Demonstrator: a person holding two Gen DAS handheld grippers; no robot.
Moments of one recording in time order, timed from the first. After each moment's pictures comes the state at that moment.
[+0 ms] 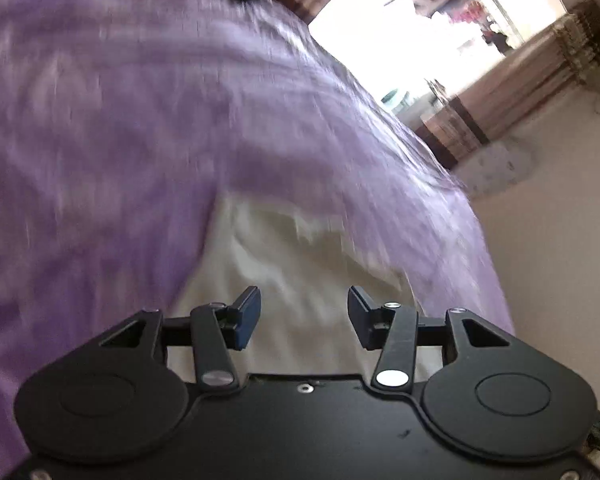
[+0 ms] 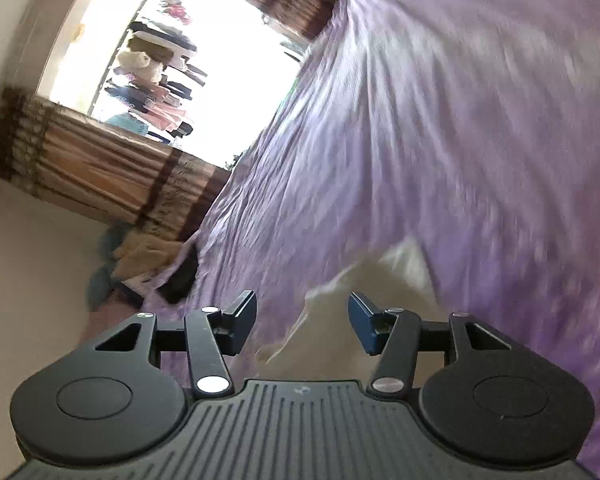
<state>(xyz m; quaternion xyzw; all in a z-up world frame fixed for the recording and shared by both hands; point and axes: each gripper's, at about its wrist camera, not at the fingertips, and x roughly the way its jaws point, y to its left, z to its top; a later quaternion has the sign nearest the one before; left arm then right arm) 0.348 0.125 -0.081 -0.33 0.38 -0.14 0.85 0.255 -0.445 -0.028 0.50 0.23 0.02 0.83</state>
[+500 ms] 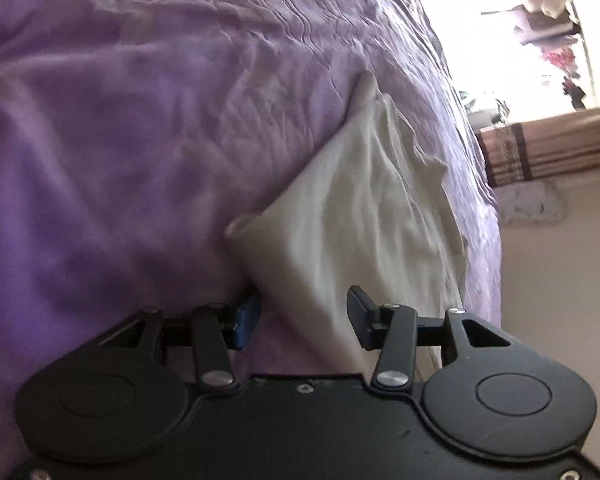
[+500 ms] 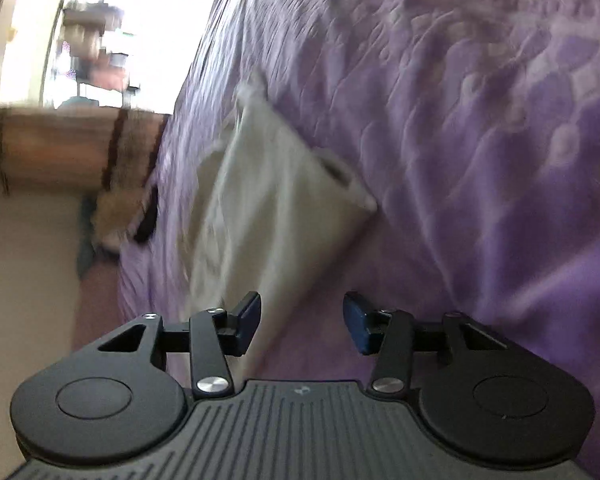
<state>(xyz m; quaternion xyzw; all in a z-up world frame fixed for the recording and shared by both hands) 0.323 0.139 -0.212 -0.48 0.45 -0.06 0.75 0.158 -0.412 -0.186 0.57 0.31 0.01 0.76</state>
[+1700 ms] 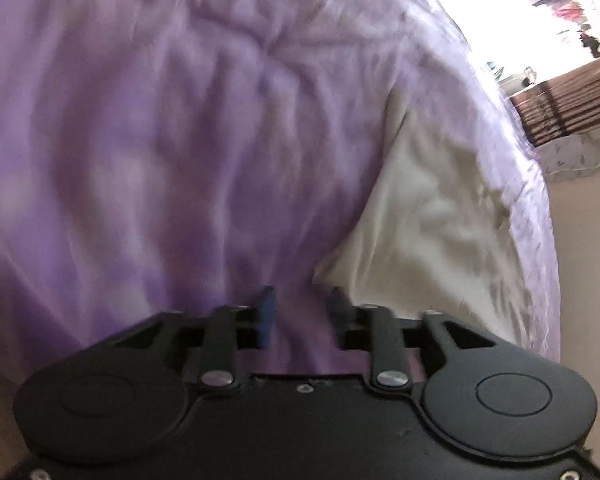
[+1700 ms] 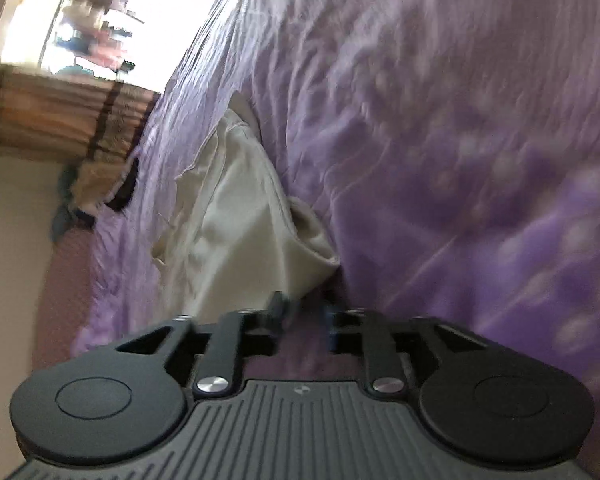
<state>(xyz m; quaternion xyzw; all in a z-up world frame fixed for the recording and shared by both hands) 0.104 0.226 -0.153 -0.36 0.47 -0.03 0.80 0.038 -0.407 -0.162 0.47 0.36 -0.02 0.80</state>
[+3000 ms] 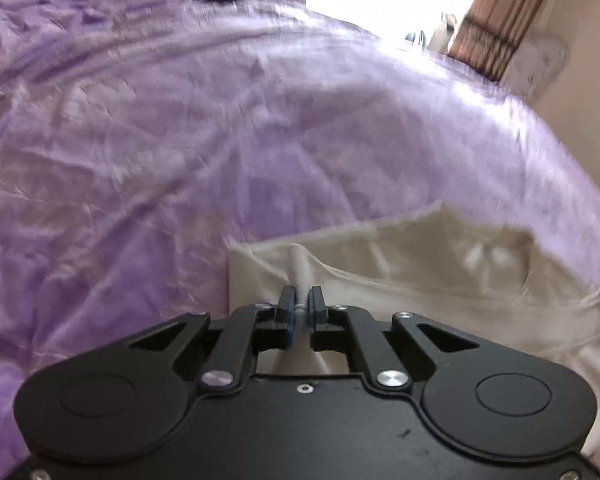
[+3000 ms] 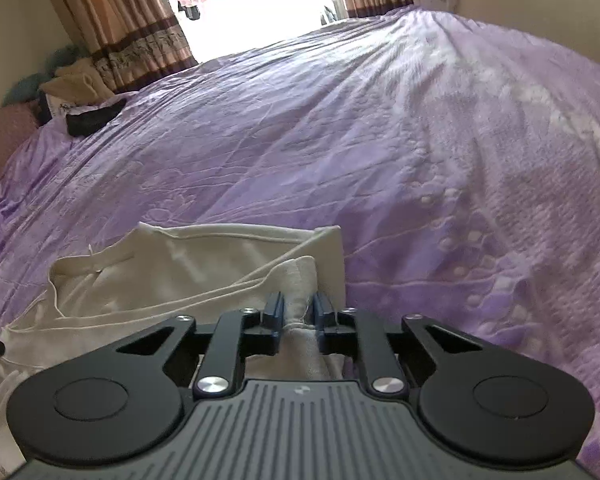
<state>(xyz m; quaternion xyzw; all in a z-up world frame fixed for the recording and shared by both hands) 0.326 0.115 -0.133 -0.13 0.38 -0.08 0.91 0.232 -0.351 -0.113 0.14 0.33 -0.05 0.93</state>
